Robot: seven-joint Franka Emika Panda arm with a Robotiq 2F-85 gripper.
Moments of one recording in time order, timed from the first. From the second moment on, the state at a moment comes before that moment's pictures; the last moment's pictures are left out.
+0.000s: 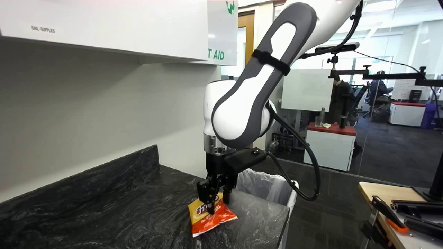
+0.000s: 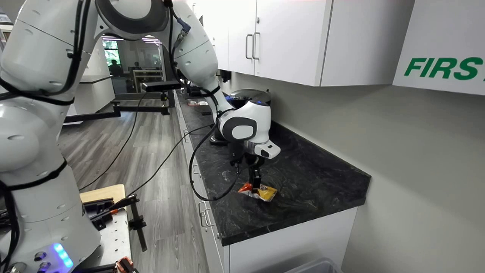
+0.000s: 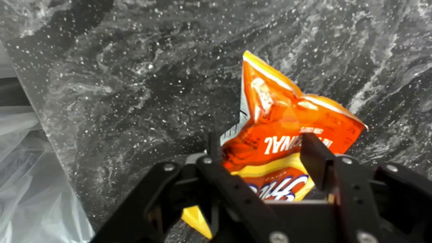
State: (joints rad) arm 0.01 0.52 -0.06 -2.12 0.18 2.66 0.24
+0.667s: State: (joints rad) arm 0.01 0.51 -0.06 -2.12 0.18 2.67 0.24
